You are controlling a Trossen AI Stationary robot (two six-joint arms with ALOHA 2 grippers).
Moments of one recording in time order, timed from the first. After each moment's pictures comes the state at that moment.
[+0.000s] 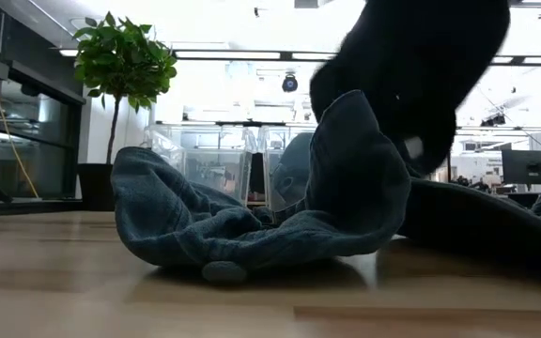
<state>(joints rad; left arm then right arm) -0.20 1.84 1.77 -0.32 -0.35 0.17 0.70 1.25 1.38 -1.57 0.62 1.15</state>
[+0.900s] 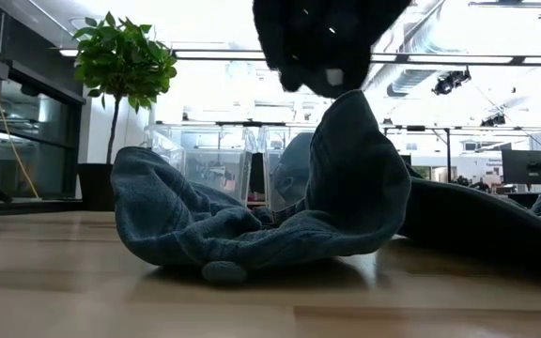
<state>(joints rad) -0.20 1.85 2.07 -0.80 -0.49 0.15 0.38 1.16 1.56 -1.26 0.54 0.57</state>
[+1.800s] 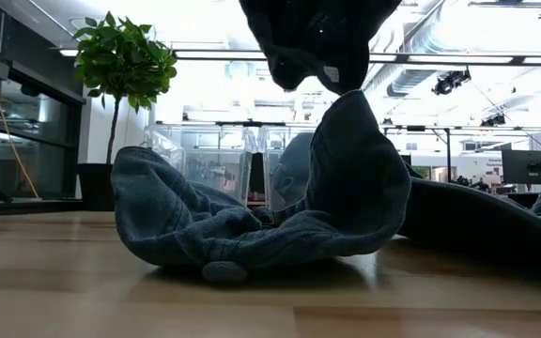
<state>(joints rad) -0.20 1.85 2.07 -0.81 -0.45 0.10 0.37 1.20 1.56 -1.16 0.48 0.45</state>
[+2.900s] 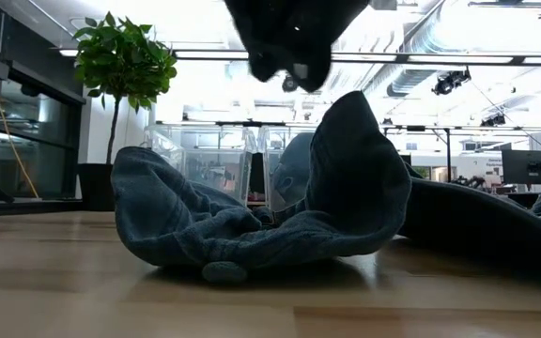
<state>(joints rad) -0.33 1.63 2.07 -0.86 -0.79 0.17 0.13 1.20 1.56 -1.02 0.33 0.27</state>
